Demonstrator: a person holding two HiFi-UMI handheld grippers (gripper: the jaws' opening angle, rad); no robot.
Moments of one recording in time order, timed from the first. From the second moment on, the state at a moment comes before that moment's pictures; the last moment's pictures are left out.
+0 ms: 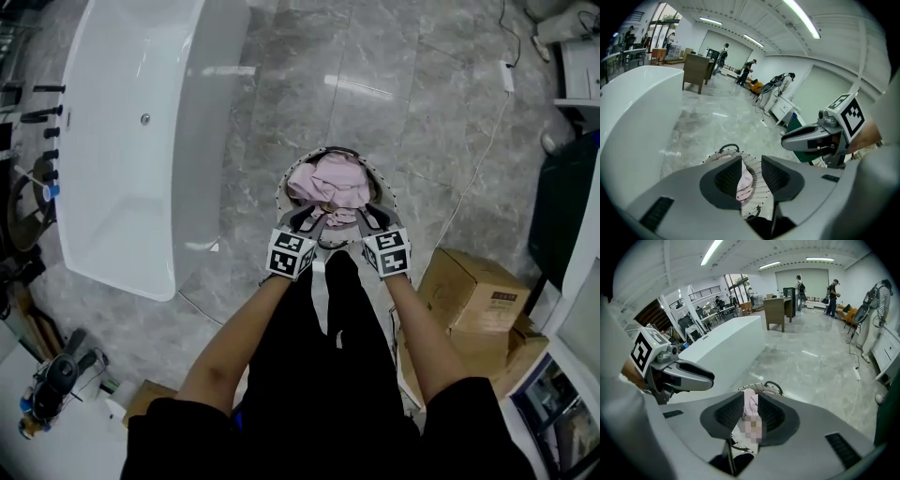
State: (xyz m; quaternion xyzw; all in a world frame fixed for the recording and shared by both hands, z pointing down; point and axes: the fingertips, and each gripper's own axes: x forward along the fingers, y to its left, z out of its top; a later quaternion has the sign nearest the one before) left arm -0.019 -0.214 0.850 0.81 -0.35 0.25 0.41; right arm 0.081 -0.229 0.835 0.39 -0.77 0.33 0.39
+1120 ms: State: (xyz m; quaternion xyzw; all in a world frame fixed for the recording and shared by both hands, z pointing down) left arm 0.004 -0.121 0.474 0.85 -0.49 0.00 0.20; right arm 0.114 -0.125 0.561 0.41 -0.86 0.21 0.21
